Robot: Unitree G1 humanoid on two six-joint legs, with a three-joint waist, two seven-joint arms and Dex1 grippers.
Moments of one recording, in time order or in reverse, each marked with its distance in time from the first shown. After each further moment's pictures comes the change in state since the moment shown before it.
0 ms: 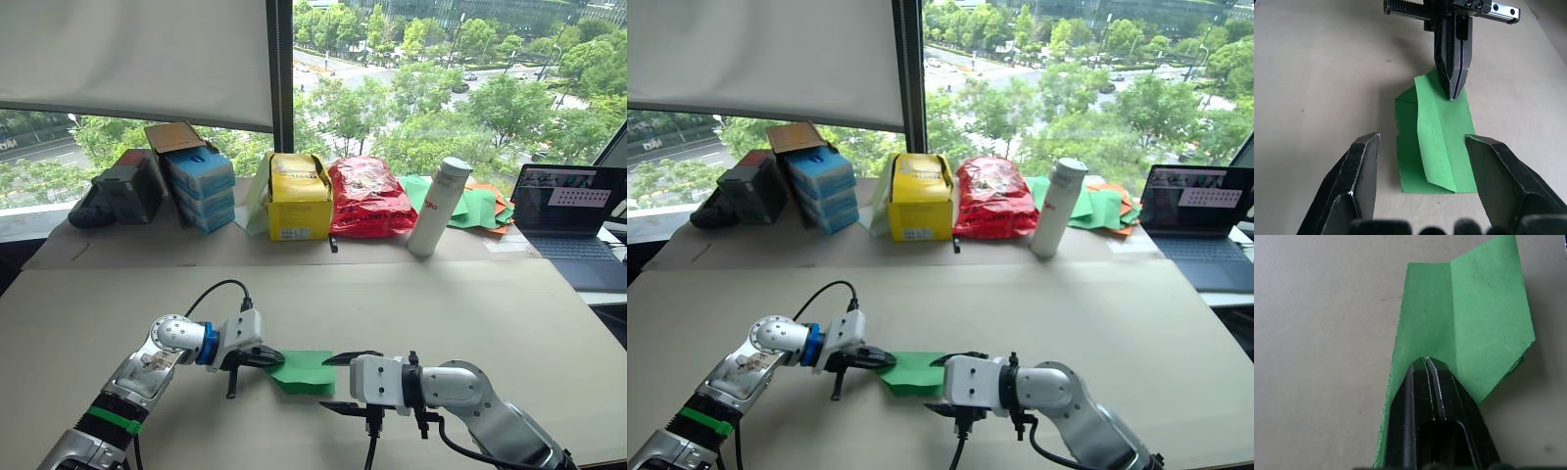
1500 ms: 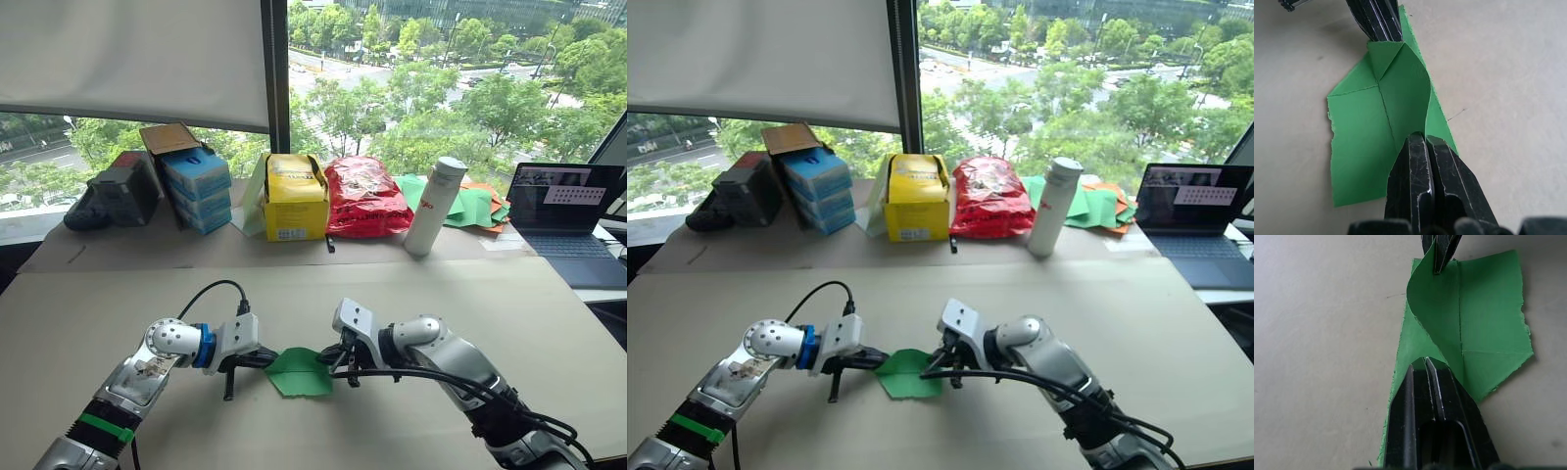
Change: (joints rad) left arm 0.050 0.026 0.009 -0.052 0.016 -0.030 0.058; right arm -0.337 0.179 -0.009 0.333 0.179 0.547 0.097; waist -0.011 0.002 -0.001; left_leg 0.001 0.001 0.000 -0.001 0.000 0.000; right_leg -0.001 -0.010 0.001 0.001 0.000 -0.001
